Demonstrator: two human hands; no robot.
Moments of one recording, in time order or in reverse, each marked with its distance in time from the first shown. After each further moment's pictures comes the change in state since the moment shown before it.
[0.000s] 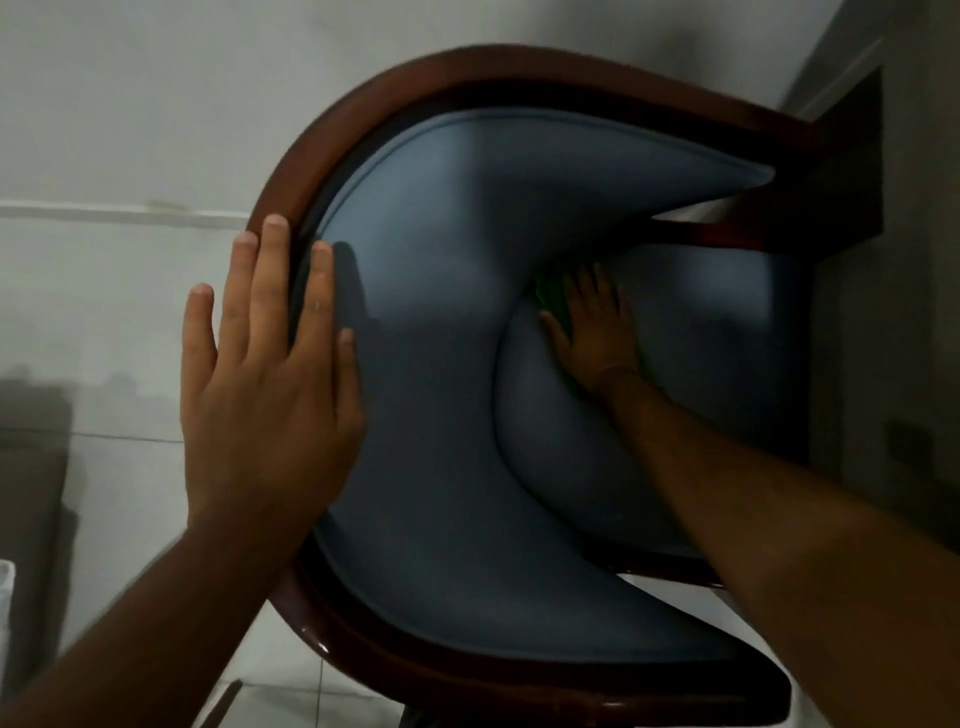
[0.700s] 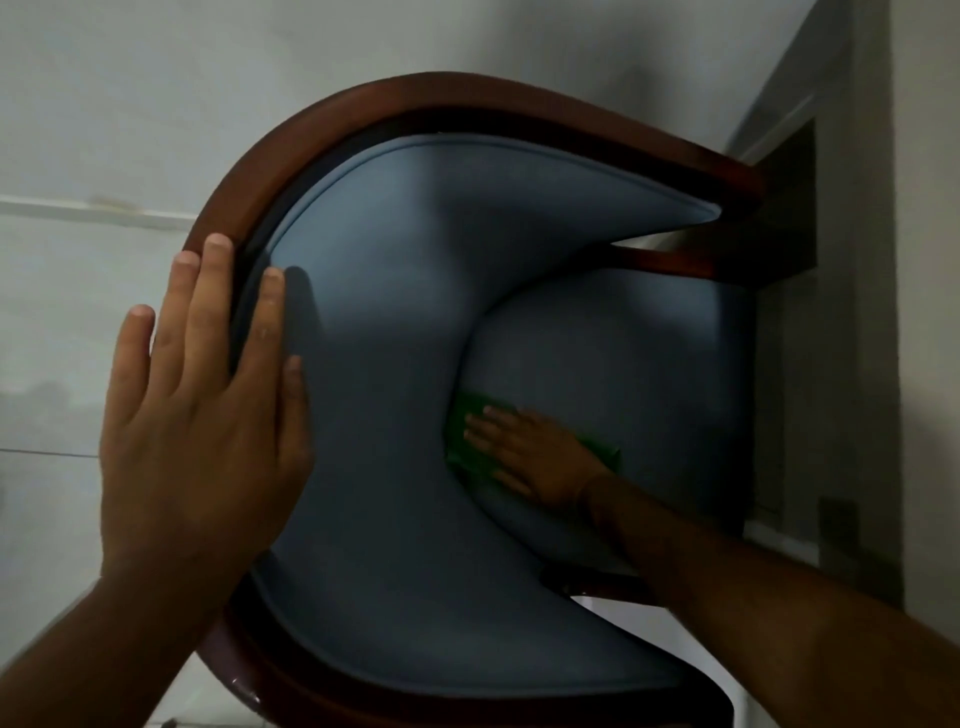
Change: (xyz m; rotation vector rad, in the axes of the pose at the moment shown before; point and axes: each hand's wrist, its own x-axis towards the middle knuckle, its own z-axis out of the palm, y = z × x) left_hand -0.003 -0.005 0.013 -0.033 0.026 0.021; right_hand -0.099 0.023 0.036 -0.134 -0.120 -0.816
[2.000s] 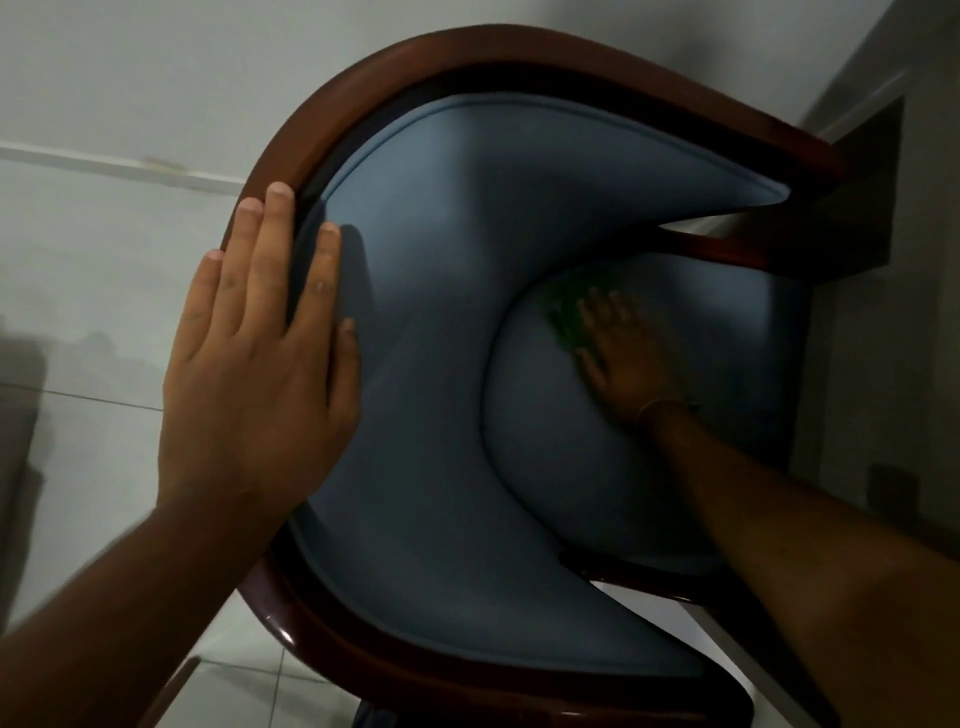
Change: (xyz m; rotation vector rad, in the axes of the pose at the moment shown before) left_hand 0.001 0.009 -0.014 0.031 -0.054 0.009; right_hand 0.014 0.085 -0.039 0.071 0.035 0.537
